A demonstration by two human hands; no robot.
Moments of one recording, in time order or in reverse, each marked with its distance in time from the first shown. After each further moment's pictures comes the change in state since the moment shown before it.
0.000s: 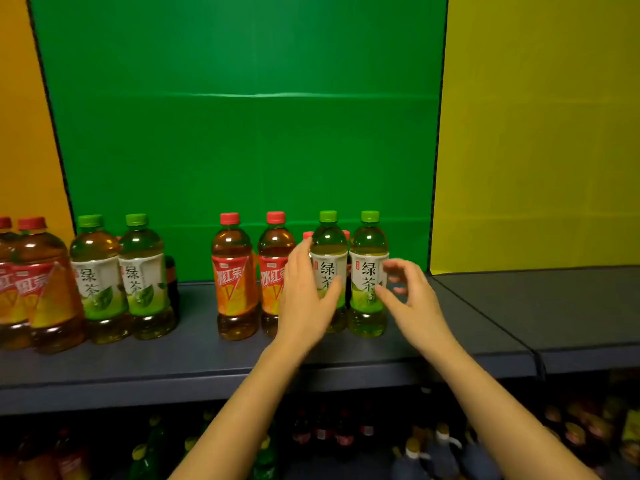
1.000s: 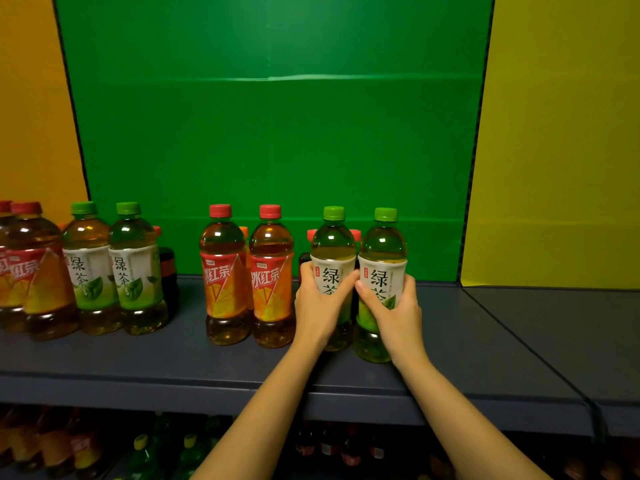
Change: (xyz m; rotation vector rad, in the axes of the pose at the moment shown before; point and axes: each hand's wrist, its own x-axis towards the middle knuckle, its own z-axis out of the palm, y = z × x) left_hand 0.026 -0.039 0.071 -0.351 0.146 -0.383; right_hand 0.035 0.056 0.045 0.394 0.100 0.182
